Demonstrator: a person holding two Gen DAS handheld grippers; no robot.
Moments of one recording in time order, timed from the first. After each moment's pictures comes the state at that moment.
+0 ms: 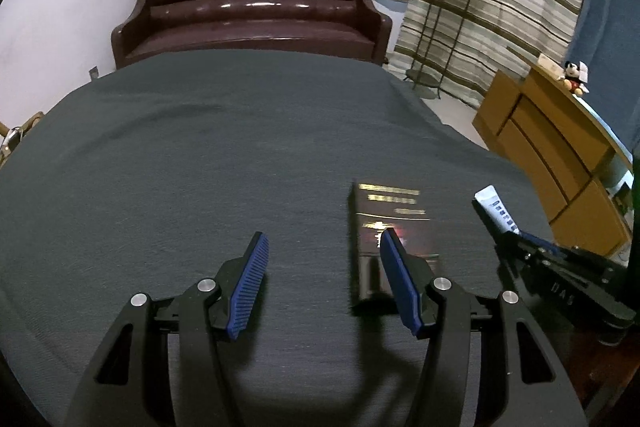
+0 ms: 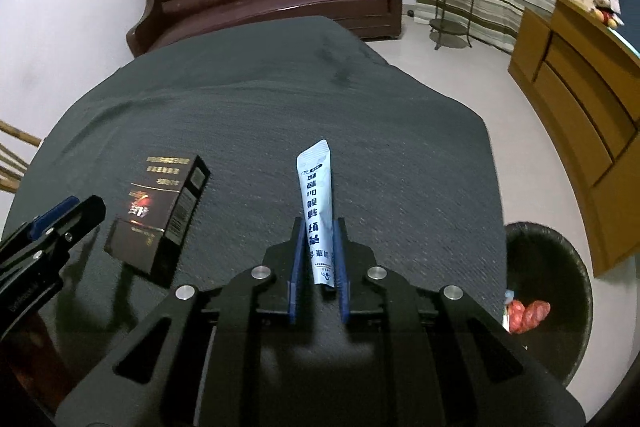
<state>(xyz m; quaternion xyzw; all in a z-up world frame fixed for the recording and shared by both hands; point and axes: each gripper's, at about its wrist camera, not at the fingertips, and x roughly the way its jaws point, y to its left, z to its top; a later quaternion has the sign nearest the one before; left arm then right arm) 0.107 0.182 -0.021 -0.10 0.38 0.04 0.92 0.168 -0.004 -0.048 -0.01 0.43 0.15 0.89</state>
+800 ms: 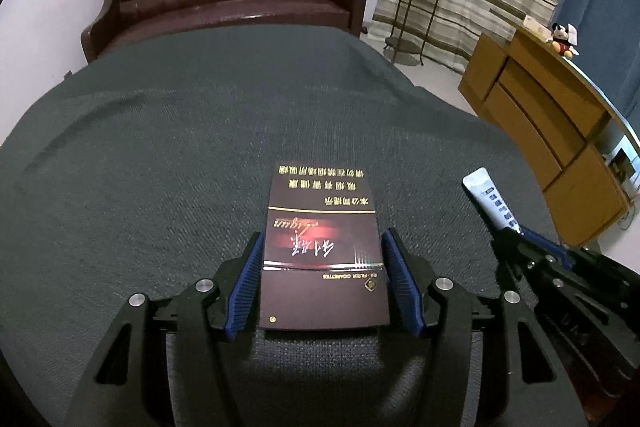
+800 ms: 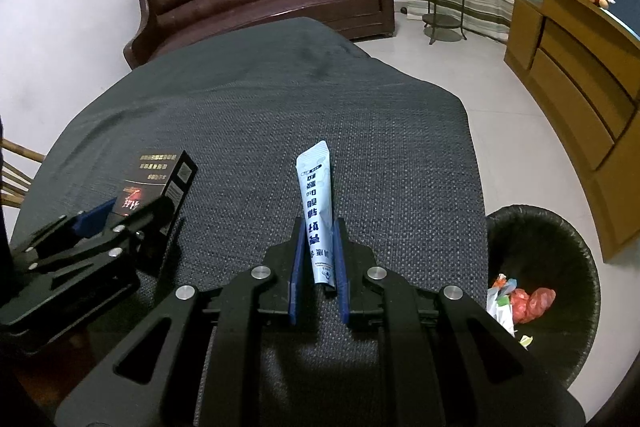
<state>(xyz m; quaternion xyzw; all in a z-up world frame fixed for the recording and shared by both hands) 0.147 0.137 -0.042 -0.06 0.43 0.01 0.90 0.168 -0.028 -0.053 0.01 0.43 0.15 0.89</state>
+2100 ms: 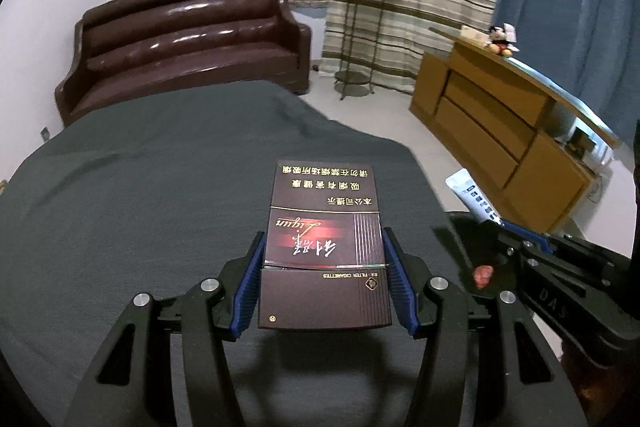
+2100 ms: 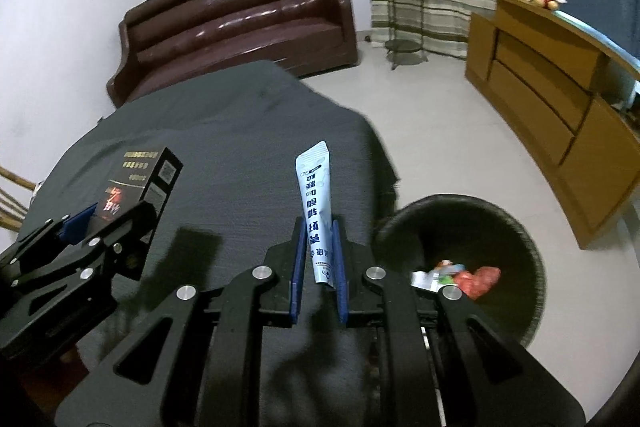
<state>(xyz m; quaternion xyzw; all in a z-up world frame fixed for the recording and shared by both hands) 0.088 0.056 0.003 -0.02 0.35 -0.07 0.93 0.101 -0.103 -0.018 0.04 0.37 0.09 0.92</state>
